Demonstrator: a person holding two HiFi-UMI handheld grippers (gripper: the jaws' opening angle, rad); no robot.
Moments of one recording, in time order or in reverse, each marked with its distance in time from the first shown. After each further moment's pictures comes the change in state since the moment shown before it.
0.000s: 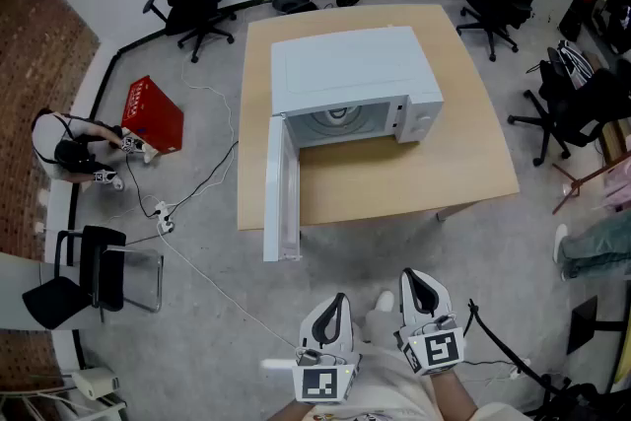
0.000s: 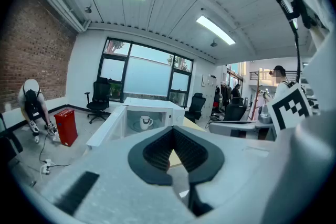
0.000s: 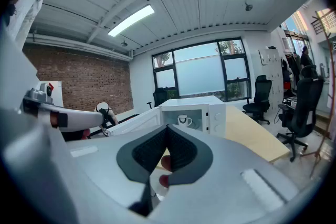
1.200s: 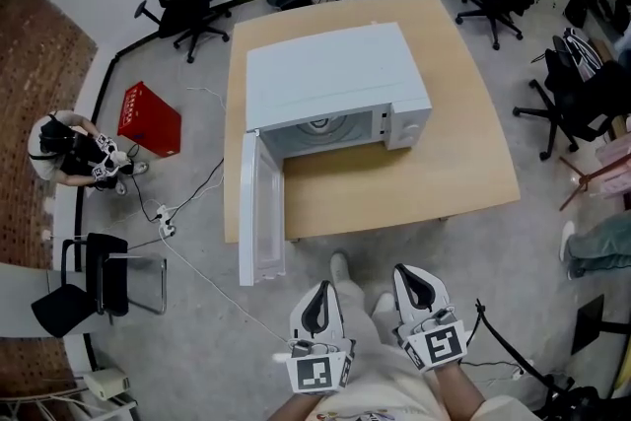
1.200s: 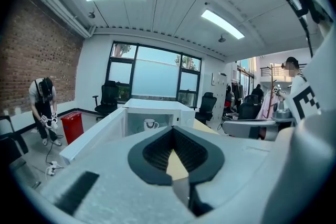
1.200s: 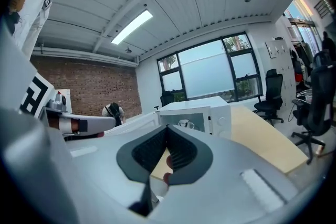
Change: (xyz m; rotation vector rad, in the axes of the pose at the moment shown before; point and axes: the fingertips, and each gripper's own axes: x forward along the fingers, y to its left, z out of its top) left arm 0.079 -0.006 -0.012 0.055 0.053 0.111; right arm 0.035 -0.063 0.010 0.031 -0.031 0.127
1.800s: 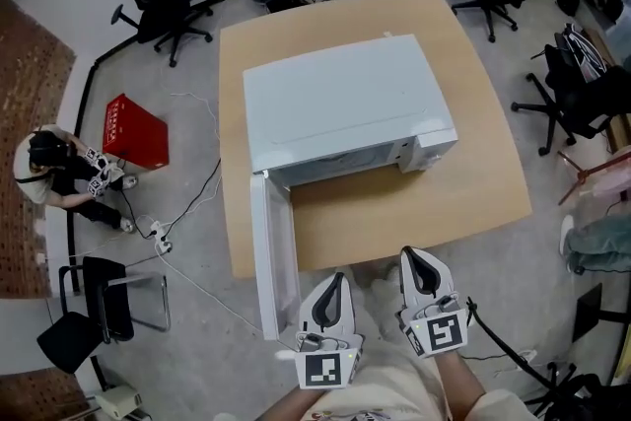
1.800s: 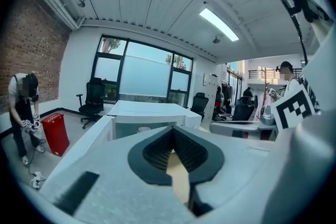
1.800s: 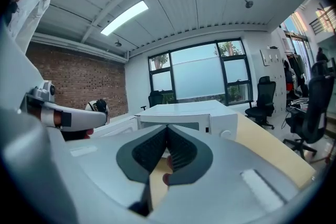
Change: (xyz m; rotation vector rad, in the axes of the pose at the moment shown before) left arm 0.118 0.058 0.044 -0.063 -0.024 -0.119; right arm 0.137 -0.038 0.025 -0.033 -0.008 -0.137
